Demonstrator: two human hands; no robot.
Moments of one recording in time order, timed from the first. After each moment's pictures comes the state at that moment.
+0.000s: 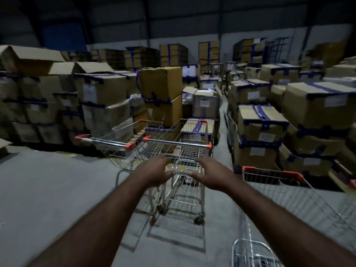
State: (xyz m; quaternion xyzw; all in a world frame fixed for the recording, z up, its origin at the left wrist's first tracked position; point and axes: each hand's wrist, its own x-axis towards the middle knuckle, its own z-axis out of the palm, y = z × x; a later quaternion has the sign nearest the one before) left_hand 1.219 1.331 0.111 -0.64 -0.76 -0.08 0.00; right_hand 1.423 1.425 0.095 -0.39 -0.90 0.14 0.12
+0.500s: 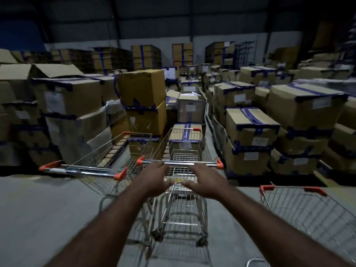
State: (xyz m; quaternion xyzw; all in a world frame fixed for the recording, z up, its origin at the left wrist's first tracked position) left_hand 1.054 1.484 0.101 -0.69 -0.72 -0.06 -0.02; right_hand 1.251 1.550 0.083 -0.45 -0.88 0.12 0.11
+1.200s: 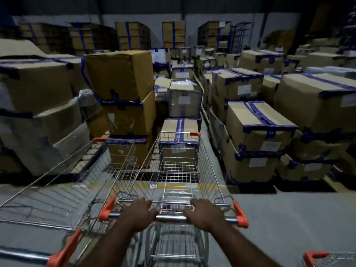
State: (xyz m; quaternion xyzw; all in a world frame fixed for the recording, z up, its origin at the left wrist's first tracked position) left_hand 0.936 1.782 -0.035 -0.60 -0.77 0.01 -0.21; right_hand 1.167 1.848 -0.055 -0.56 -0.80 0.21 -0.03
